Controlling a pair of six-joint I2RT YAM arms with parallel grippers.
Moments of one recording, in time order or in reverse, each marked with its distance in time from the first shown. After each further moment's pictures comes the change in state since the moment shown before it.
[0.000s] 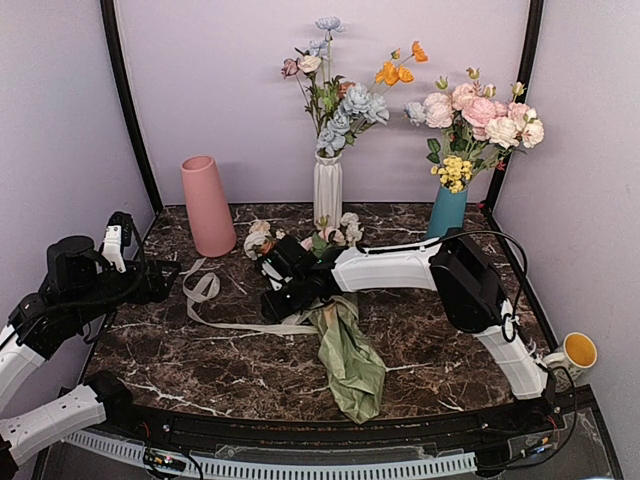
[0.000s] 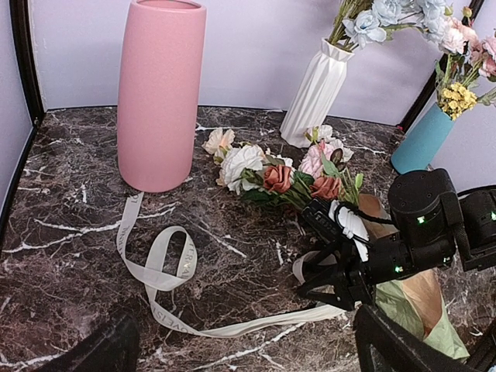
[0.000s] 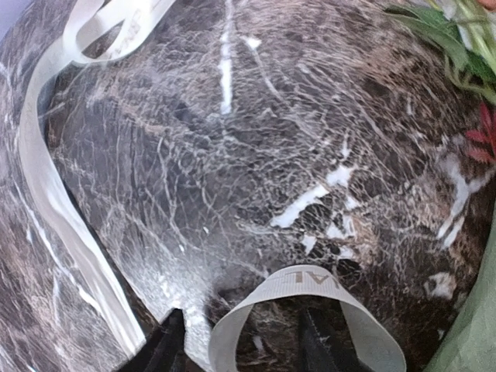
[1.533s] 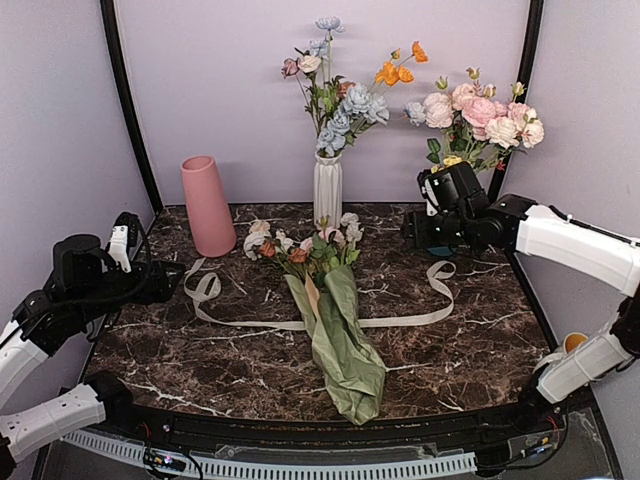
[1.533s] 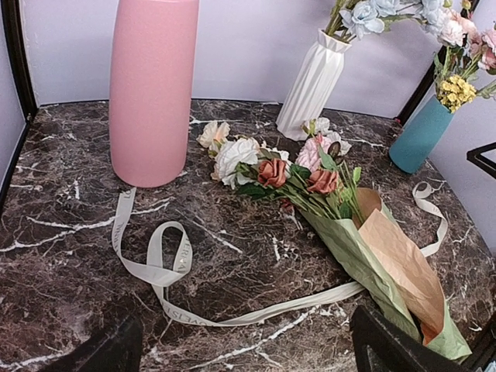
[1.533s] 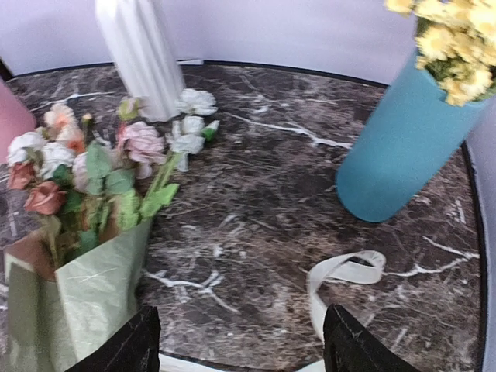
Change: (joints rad) left arm 0.000 0.024 -0.006 0.013 0.018 0.000; right arm -0.366 -1.000 -0.717 -0.095 0.426 0.011
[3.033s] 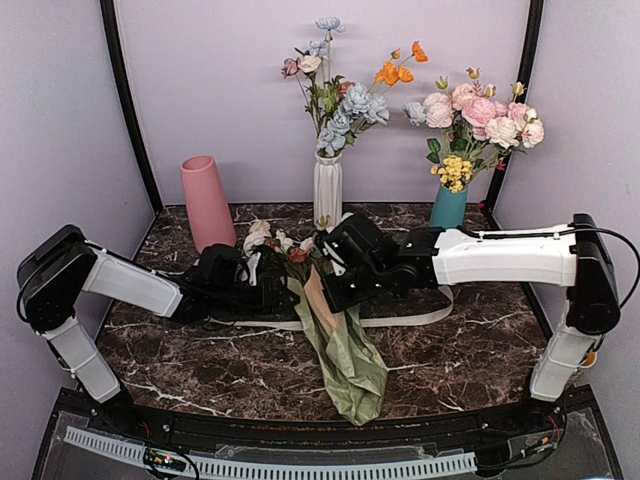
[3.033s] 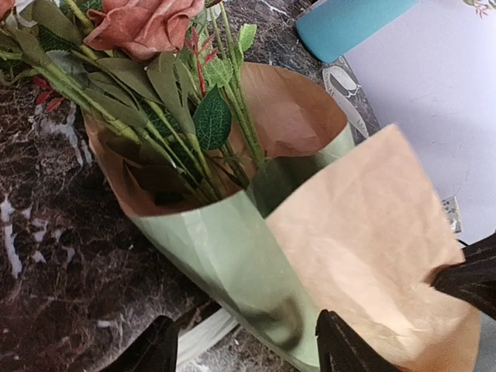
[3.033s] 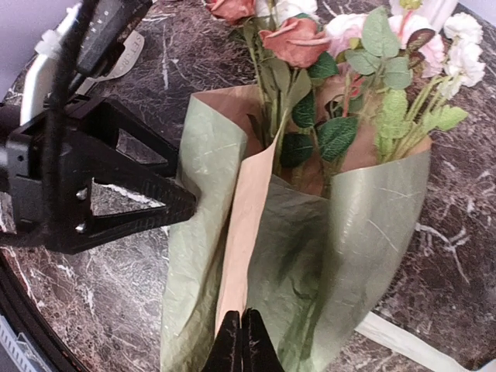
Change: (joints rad) left arm -0.208 1.120 0.035 0.930 0.441 -0.337; right arm 0.393 0.357 0.165 0.044 -0.218 0.093
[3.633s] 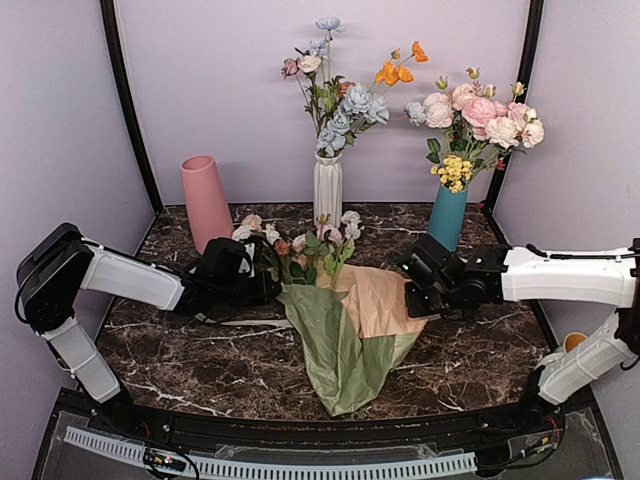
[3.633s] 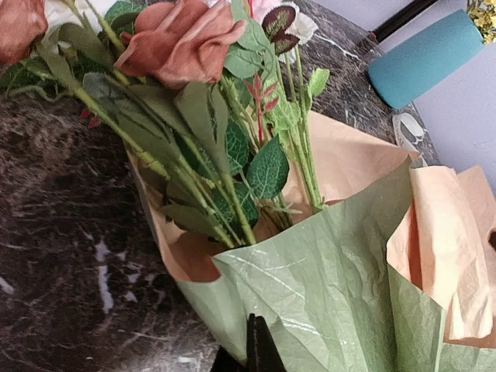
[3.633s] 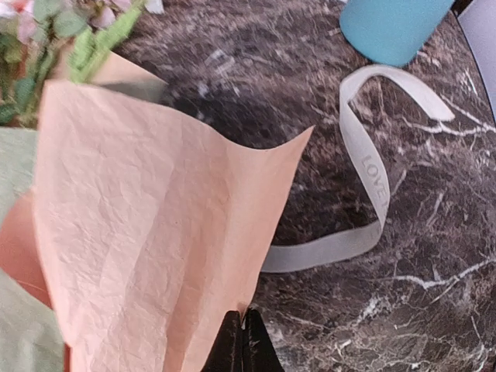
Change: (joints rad) left arm -0.002 0.033 0.076 -0.095 -0.267 0.032; right arm -0.120 -0.369 -0.373 -0.193 0.362 0.237
